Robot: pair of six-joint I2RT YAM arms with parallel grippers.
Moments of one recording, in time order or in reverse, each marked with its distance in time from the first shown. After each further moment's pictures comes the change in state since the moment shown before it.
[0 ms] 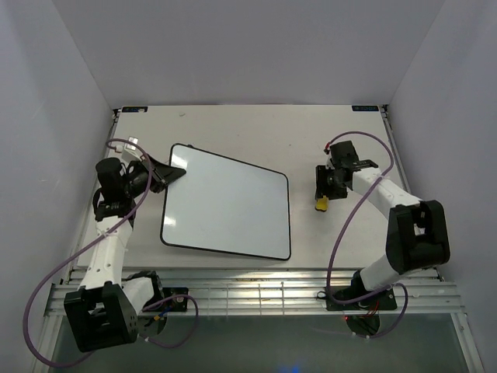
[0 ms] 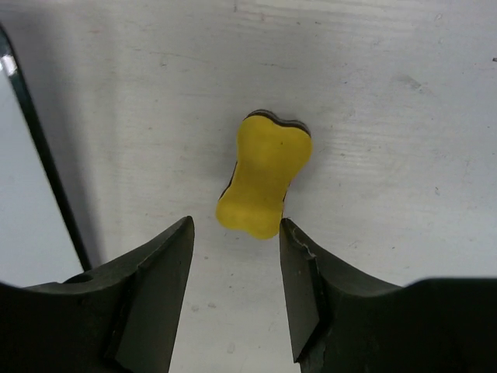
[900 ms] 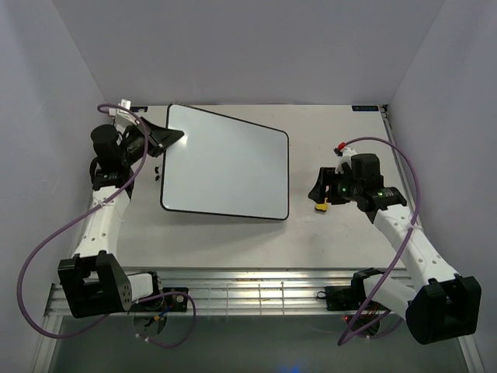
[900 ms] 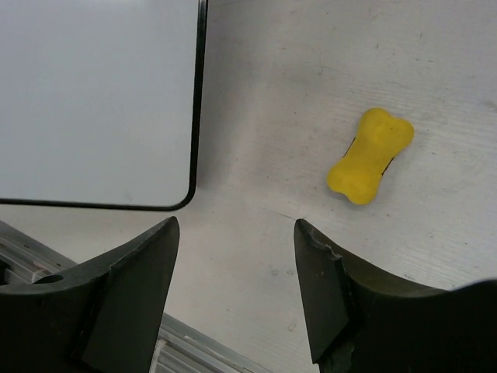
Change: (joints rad) left arm -0.051 0.225 0.285 0.153 -0.042 -0.093; right arm 0.000 -0.489 -0.178 0.066 -0.252 0.030
